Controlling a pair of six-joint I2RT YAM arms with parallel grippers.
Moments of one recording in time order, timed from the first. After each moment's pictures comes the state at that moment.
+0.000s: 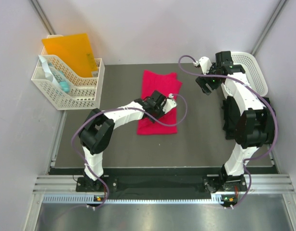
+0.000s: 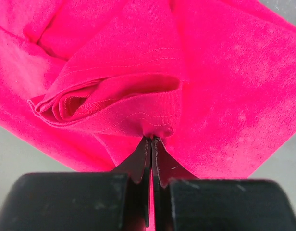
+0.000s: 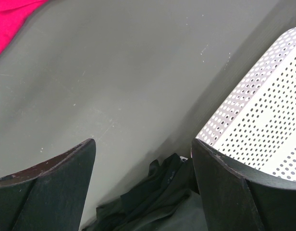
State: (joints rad) left arm -0.74 1.92 1.36 -0.43 -0.03 0.35; right arm 0.09 1.81 1.70 -0.82 -0.17 -0.68
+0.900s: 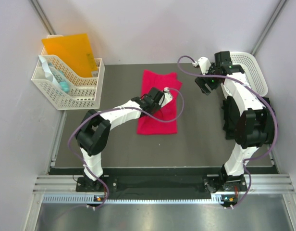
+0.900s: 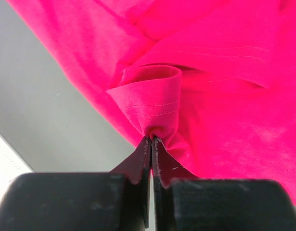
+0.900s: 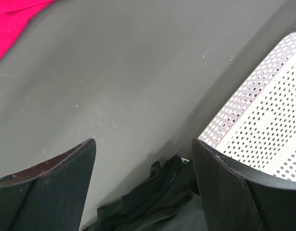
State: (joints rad) left arm -0.72 1.88 1.36 -0.39 -0.26 0.37; right arm 0.11 1.81 1.70 -0.82 -0.17 -0.68
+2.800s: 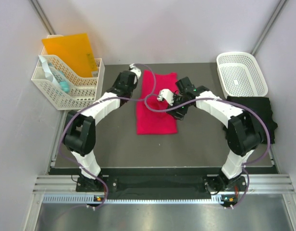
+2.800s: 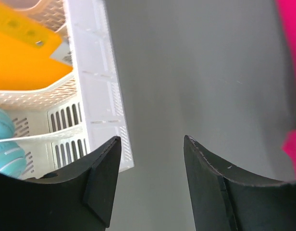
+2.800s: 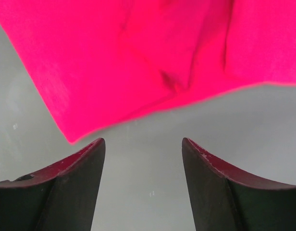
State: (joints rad) left arm -0.43 1.78 1.33 -0.18 -0.53 0.33; right arm 0.51 1.75 1.36 -0.71 -0.26 -0.73
